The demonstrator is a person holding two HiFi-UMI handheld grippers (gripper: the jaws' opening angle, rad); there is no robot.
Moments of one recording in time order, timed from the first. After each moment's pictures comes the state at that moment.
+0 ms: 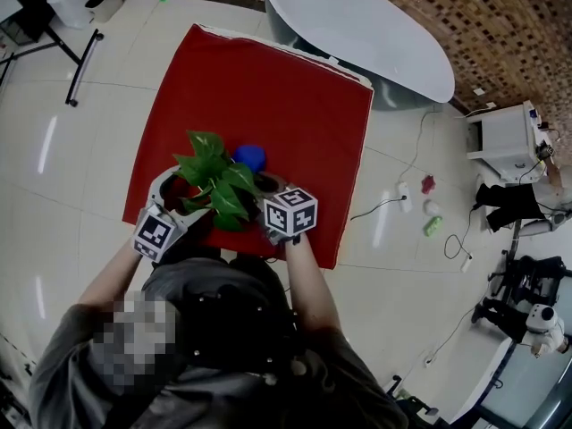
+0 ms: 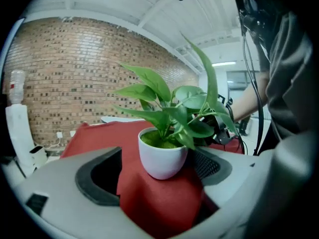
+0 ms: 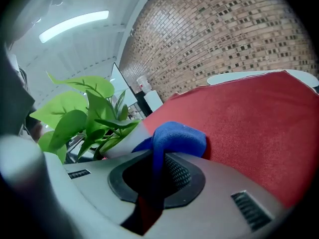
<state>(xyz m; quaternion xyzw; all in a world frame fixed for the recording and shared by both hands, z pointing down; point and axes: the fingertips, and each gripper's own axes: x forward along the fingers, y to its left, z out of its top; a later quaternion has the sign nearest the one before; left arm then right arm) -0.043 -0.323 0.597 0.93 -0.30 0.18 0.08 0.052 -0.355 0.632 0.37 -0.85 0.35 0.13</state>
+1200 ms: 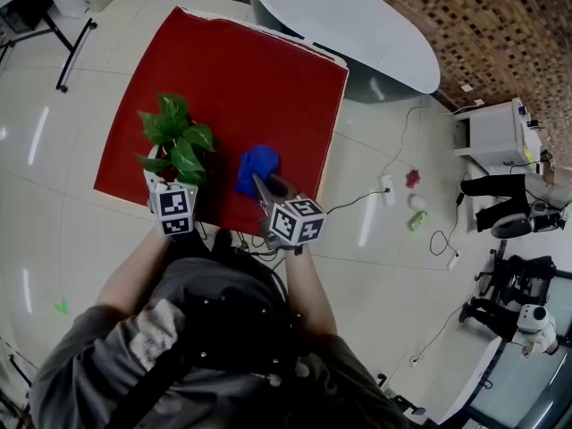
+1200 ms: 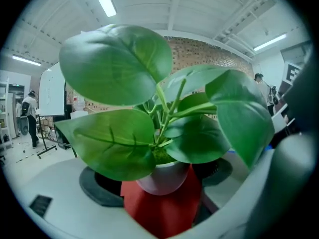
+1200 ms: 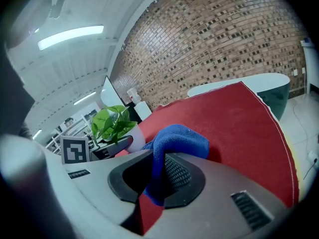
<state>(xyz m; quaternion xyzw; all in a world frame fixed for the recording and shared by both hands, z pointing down) 0.002 -0.302 0.595 0.78 -0.60 0.17 0.09 0.175 -0.249 0.597 0.44 -0.82 0.35 0.08</state>
